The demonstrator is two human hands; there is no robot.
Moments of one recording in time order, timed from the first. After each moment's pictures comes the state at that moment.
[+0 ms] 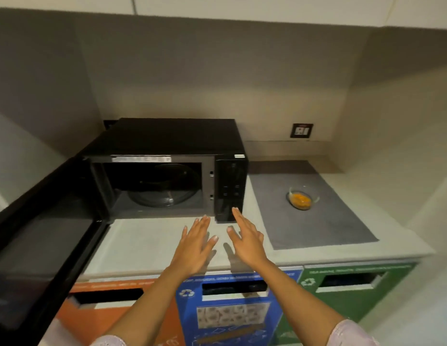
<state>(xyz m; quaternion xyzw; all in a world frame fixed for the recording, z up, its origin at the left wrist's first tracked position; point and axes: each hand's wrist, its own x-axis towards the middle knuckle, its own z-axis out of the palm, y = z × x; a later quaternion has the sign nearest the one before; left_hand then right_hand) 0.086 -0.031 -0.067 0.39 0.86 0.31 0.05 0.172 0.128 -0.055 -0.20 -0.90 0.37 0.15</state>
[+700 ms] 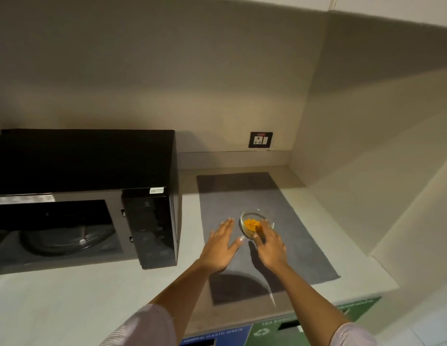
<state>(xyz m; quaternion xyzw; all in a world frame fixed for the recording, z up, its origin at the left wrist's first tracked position) 0.066 0.292 -0.085 0.44 0.82 0.34 0.14 0.181 0.420 -0.070 -0.38 -0.87 0.29 0.15</state>
